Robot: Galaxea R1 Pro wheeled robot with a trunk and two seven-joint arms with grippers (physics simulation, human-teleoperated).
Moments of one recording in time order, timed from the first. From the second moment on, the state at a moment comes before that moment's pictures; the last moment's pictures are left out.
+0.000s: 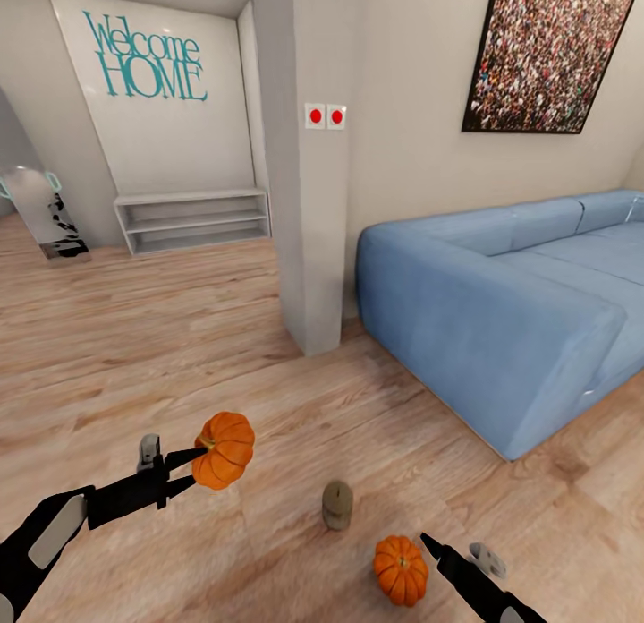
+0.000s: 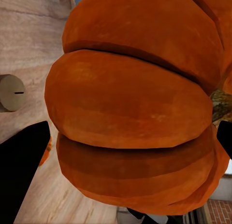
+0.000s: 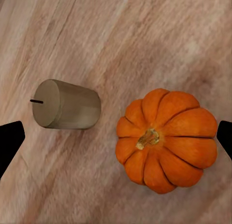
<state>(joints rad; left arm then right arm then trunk) -0.51 0.40 -0.05 -0.69 0.86 0.91 -0.98 -0.43 -0.10 -0.32 -0.27 -0.42 0.04 0.51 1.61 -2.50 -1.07</state>
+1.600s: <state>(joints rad) -0.51 0.40 -0.04 -0.69 0.87 0.91 -0.98 -0.43 -0.10 -0.32 -0.27 -0.42 0.04 0.46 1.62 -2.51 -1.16</state>
